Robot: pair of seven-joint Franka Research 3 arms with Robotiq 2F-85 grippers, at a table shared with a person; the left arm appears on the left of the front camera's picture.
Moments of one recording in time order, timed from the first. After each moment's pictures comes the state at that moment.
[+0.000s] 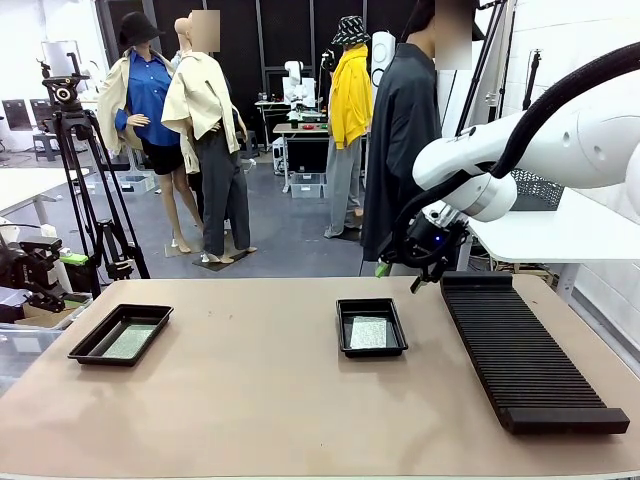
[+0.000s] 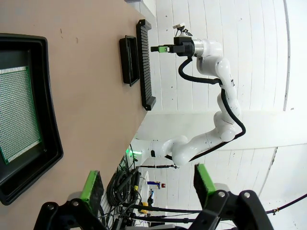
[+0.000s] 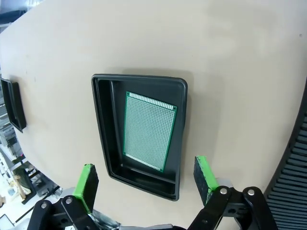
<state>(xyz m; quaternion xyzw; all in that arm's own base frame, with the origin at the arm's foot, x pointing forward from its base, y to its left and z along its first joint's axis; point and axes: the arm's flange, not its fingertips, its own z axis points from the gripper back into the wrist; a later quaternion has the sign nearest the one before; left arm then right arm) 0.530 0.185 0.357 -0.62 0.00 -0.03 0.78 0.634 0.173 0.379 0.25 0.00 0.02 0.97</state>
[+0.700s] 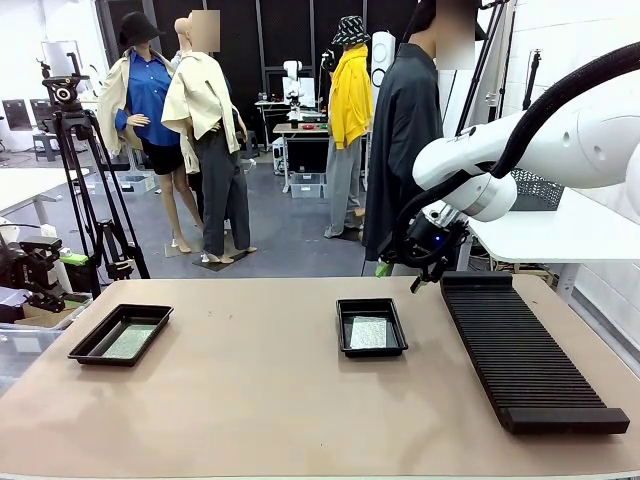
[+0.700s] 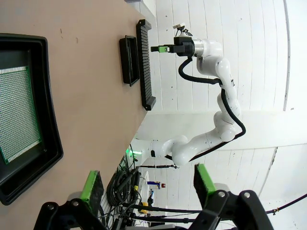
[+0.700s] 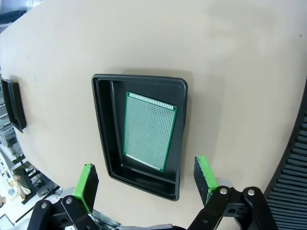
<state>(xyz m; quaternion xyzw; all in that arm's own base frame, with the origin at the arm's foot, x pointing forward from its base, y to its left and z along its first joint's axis) 0.530 0.185 0.357 -0.62 0.00 -0.03 0.78 0.634 0.173 0.379 0.25 0.00 0.02 0.97</state>
